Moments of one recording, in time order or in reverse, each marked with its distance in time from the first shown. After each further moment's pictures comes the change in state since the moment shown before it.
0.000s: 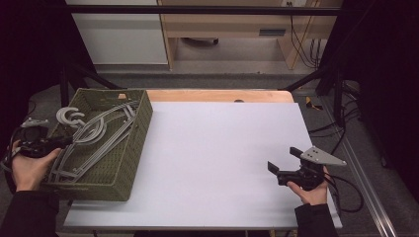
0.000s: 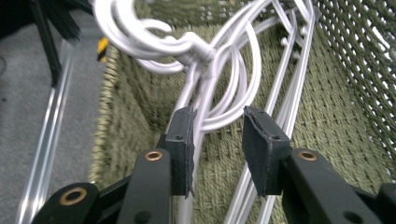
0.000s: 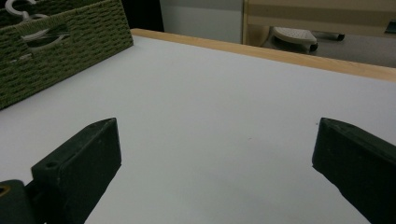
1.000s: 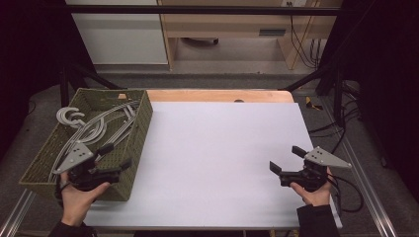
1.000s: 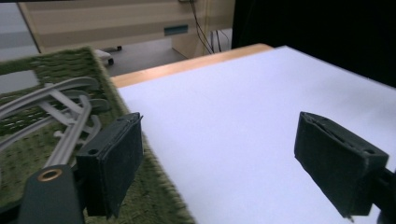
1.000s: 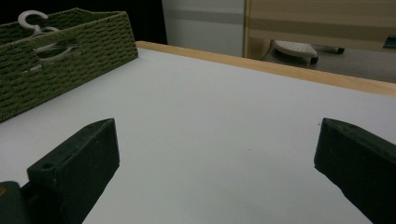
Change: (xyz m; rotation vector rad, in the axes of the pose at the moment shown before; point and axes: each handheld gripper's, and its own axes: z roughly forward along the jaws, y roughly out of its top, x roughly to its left) left arm -0.157 -0.037 -0.029 -0.381 -0.442 0.201; right arm 0.000 0.003 -0.008 -0.046 0.013 -0.013
